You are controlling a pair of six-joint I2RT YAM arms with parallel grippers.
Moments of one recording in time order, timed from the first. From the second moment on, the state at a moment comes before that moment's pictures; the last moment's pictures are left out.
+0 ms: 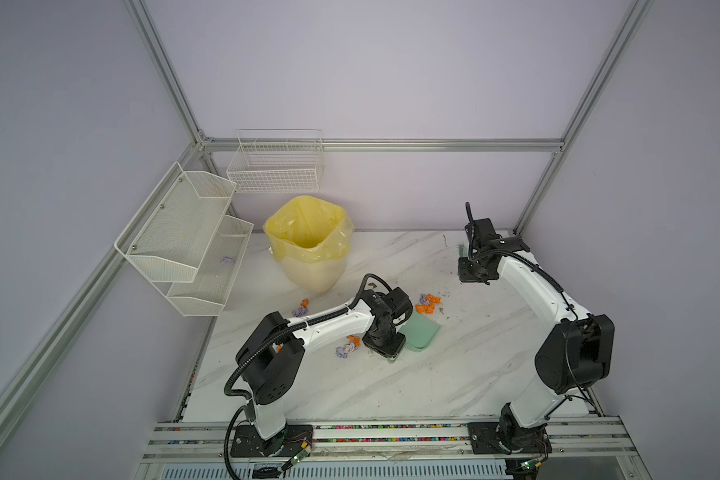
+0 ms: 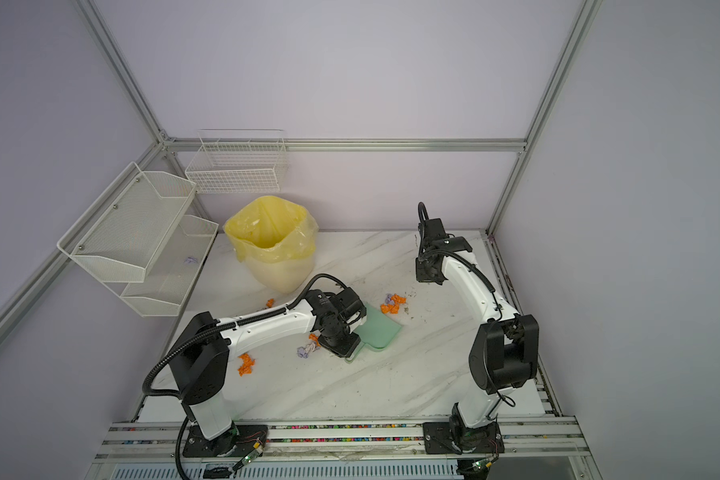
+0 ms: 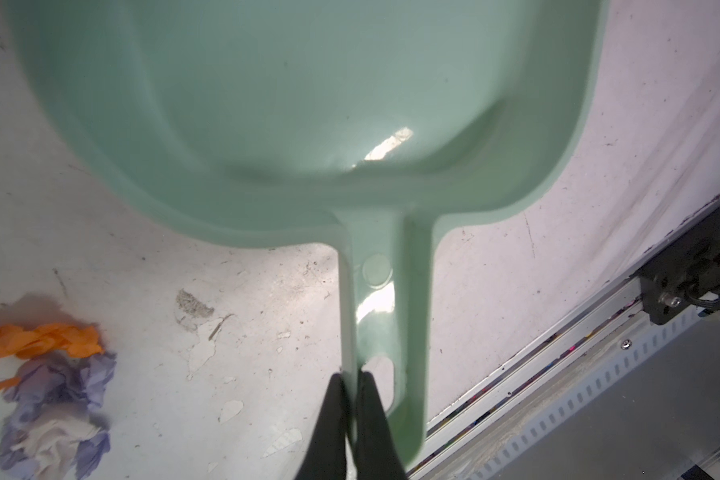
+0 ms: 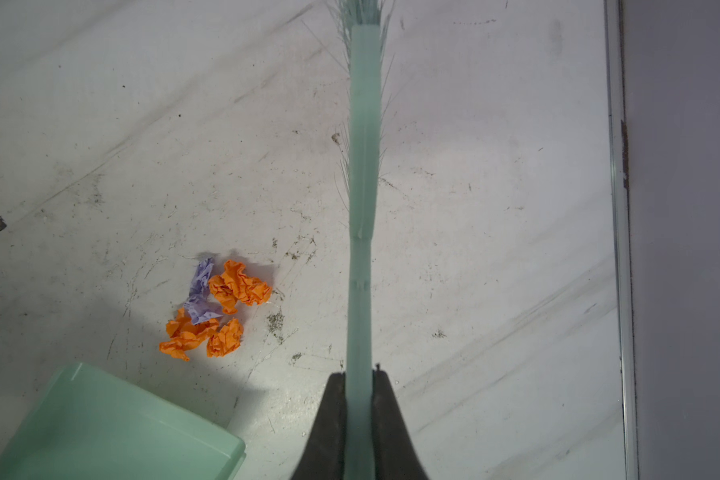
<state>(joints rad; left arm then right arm) -0.88 1.81 1.37 -0.95 0.20 -0.34 0.24 1.69 1.55 -0.99 0.20 0.20</state>
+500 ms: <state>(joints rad) -0.82 1.88 1.39 -0.98 0.26 -0.34 0.36 1.76 1.58 -0.99 0.25 0.15</state>
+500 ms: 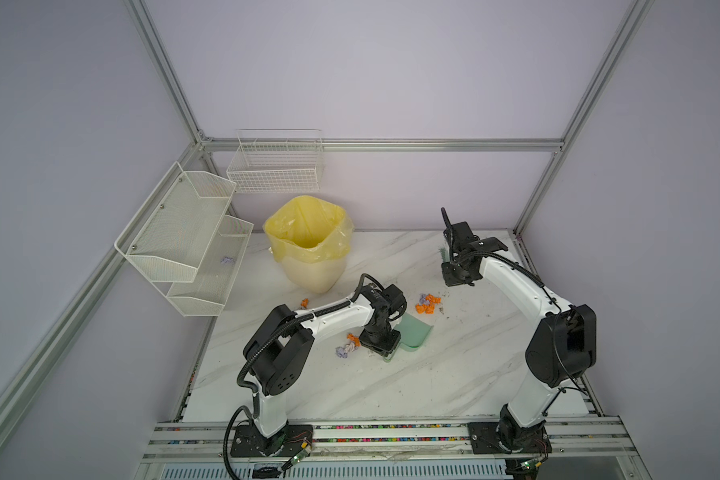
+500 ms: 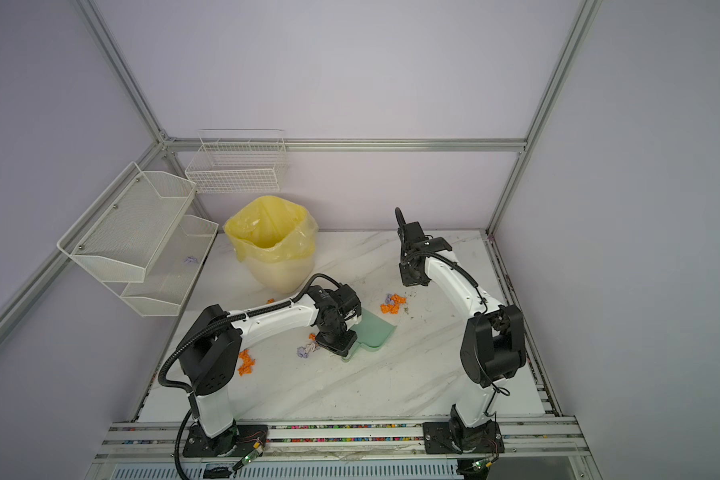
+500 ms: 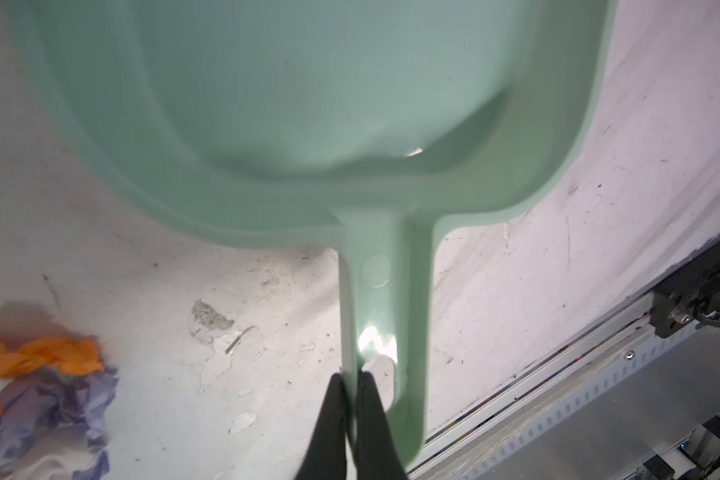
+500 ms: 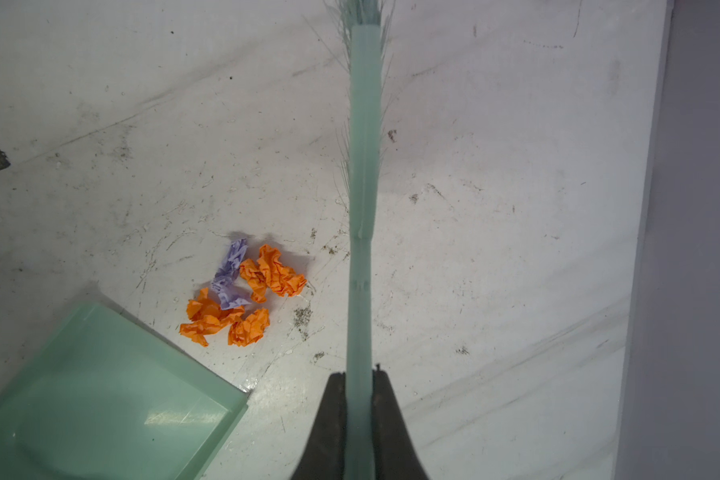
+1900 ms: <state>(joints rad) -0.77 1.98 1.52 -1.02 0.31 -0.30 0.68 1.52 1.44 -1.09 0.05 0.38</state>
